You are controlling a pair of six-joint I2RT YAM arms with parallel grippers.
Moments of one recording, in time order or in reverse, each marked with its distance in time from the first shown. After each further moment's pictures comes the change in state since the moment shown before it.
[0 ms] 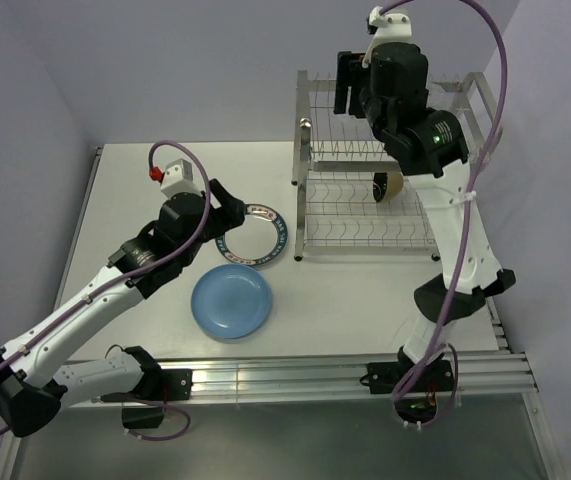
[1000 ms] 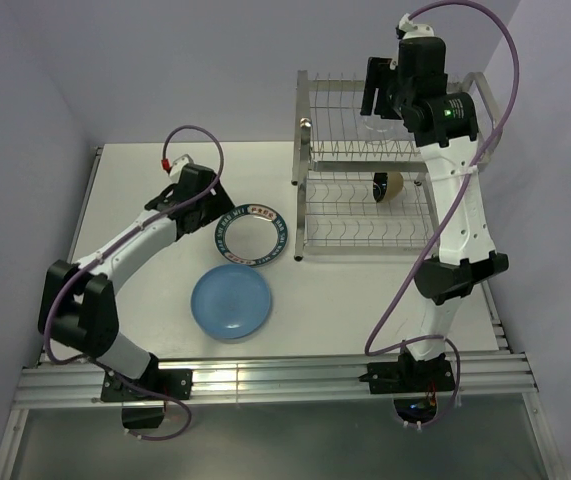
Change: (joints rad) left arm 0.326 0.441 0.071 -0.006 0.215 -0.016; right arm -0.311 0.151 0.063 -0.190 -0.256 0.070
